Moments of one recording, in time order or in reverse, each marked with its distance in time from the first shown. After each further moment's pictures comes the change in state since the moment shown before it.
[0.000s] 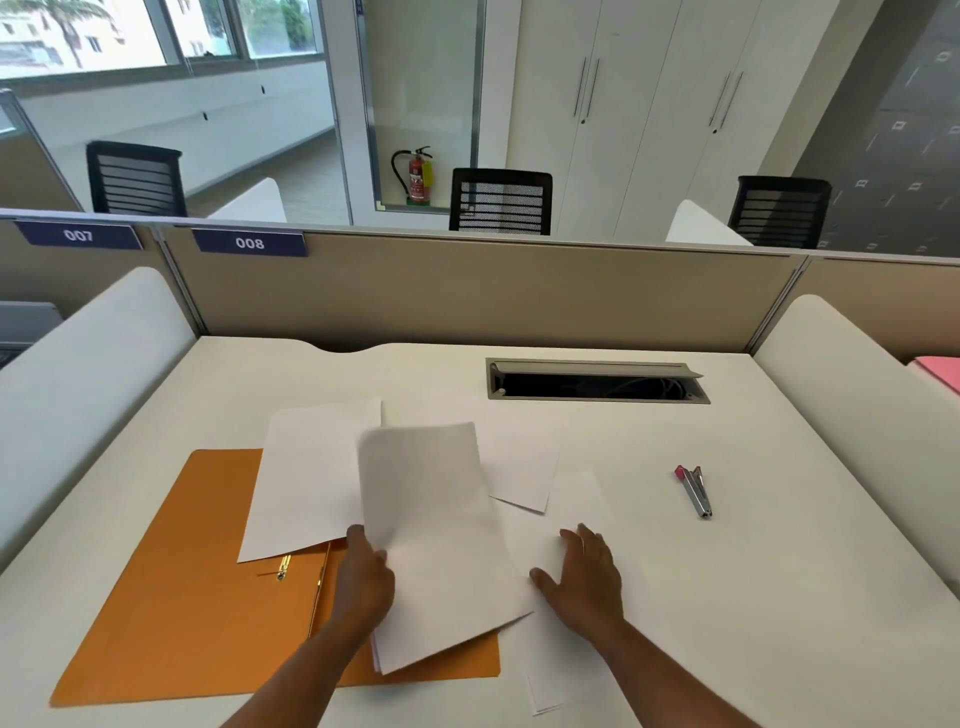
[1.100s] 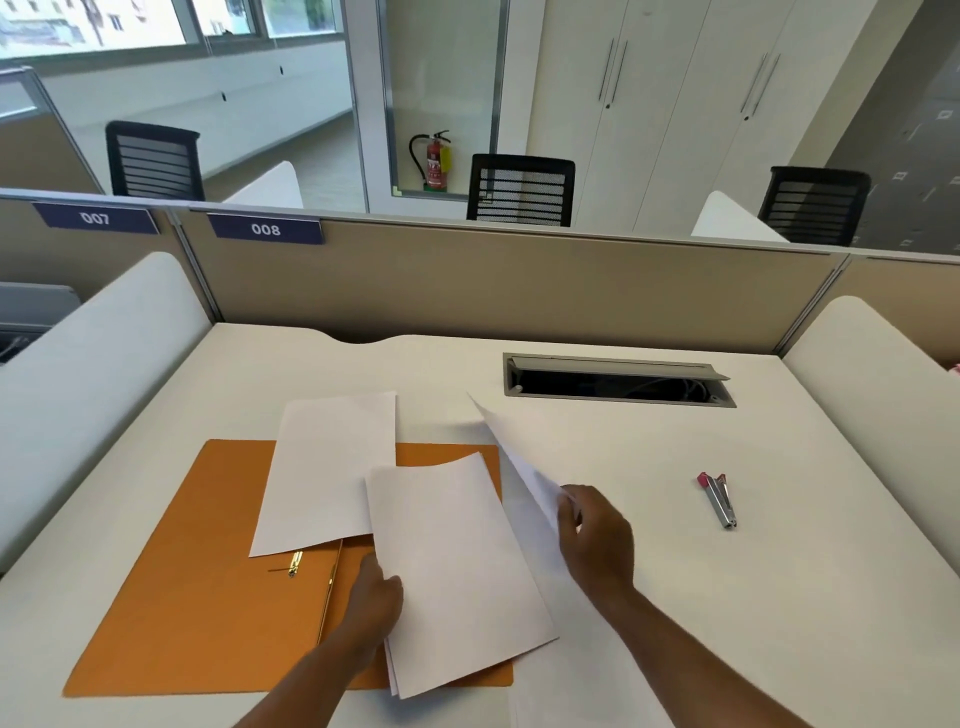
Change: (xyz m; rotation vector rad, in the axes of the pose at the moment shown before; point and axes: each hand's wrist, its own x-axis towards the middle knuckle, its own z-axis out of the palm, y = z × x) left_hand 0.000 -0.020 0.001 -0.153 -0.183 -0.317; right_hand 0.023 -0.045 -0.040 0.269 0.604 -0.367
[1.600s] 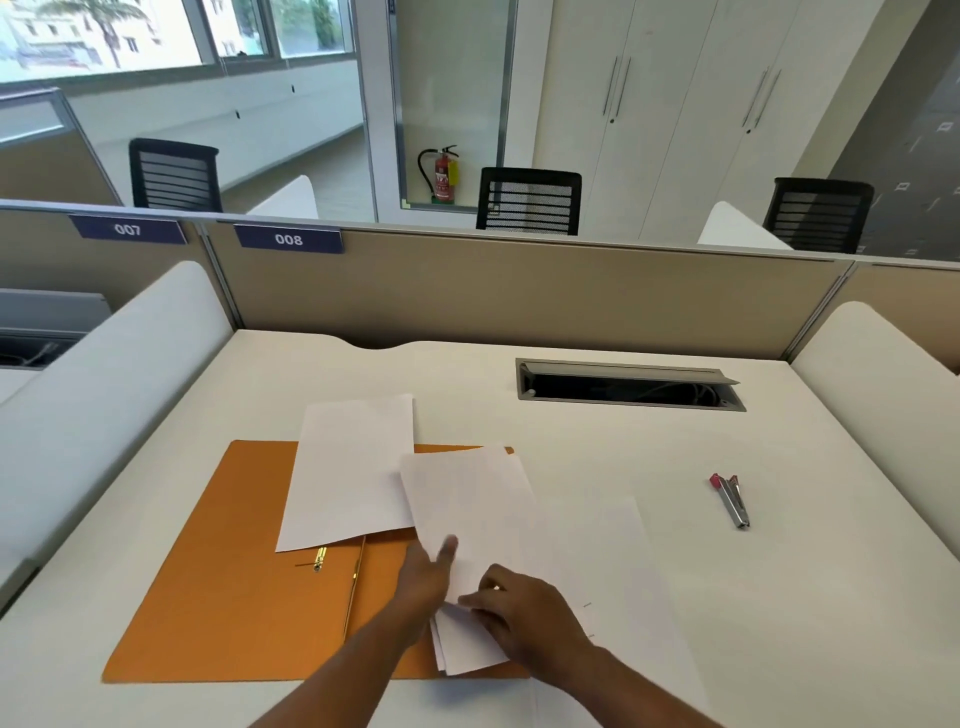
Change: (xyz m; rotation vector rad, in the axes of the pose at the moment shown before) left_hand -0.012 0.028 0.022 -0.128 -0.033 0.071; right_hand -0.083 -0.060 0.018 -0.033 -0.705 -0.462
